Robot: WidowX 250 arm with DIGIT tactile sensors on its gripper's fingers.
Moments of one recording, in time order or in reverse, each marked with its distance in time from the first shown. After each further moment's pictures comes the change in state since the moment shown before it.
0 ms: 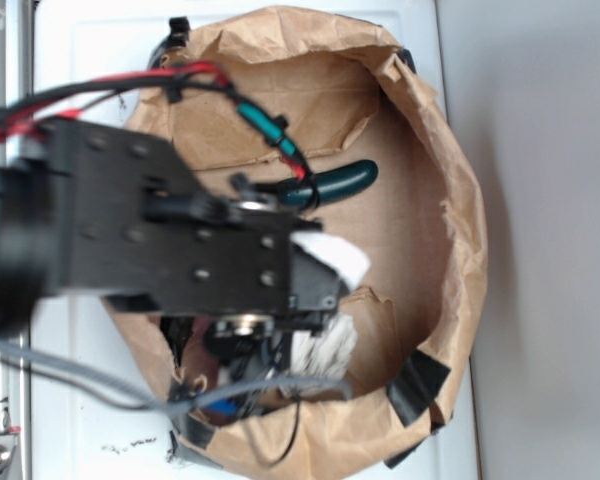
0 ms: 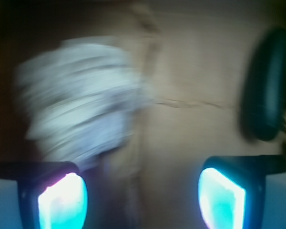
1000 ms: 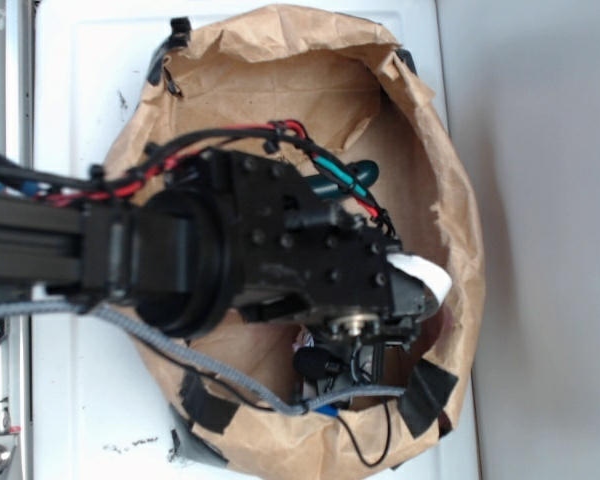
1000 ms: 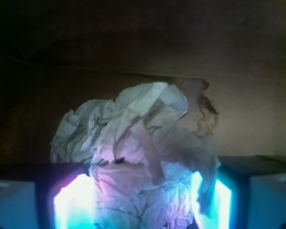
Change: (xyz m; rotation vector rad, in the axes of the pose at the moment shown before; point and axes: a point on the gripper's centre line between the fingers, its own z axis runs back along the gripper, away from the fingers) arm 0.049 0.000 -0.038 -0.062 -0.044 0.037
